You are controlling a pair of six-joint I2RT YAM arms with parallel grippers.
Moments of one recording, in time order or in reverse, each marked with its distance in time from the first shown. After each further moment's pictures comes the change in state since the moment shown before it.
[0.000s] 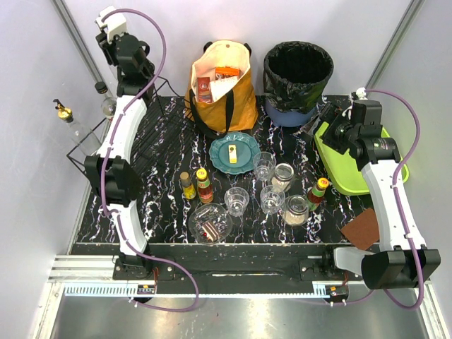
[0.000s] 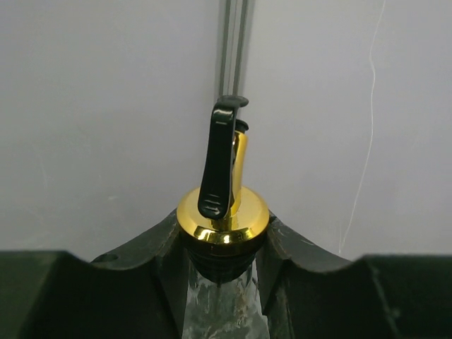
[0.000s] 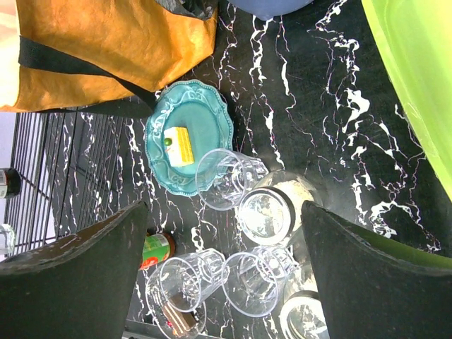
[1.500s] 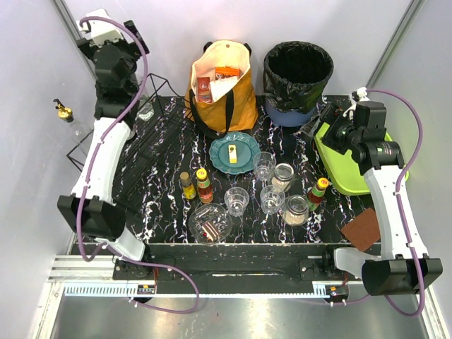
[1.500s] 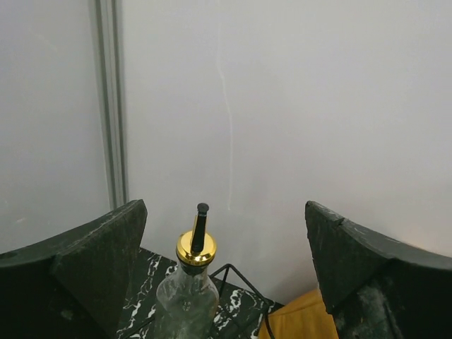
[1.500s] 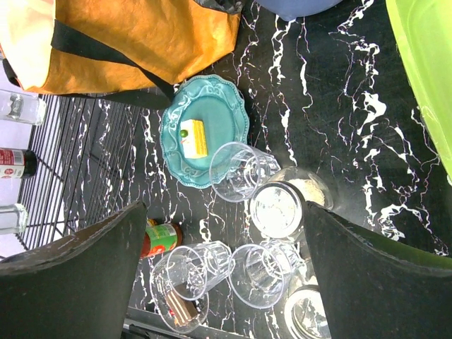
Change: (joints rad) left arm -0.017 -0.361 -0.319 -0.124 0.420 -0.219; right arm 0.000 -0.042 0.000 0.000 -0.049 -0.019
